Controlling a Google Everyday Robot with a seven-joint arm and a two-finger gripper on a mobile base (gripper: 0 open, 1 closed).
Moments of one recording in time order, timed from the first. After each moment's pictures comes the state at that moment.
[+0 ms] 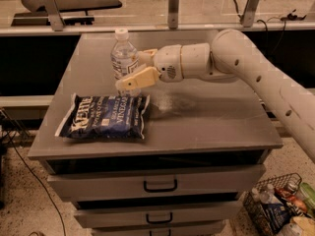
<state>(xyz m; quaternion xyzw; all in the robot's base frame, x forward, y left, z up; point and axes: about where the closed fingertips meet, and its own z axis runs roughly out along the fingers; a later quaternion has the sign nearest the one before) 0.626 0.061 0.913 -0.48 0.61 0.40 0.49</state>
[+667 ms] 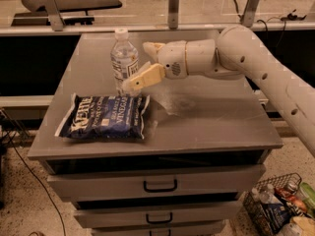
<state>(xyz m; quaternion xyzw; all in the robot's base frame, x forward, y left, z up) 0.627 0.053 0.924 -0.49 0.61 0.39 0.50</state>
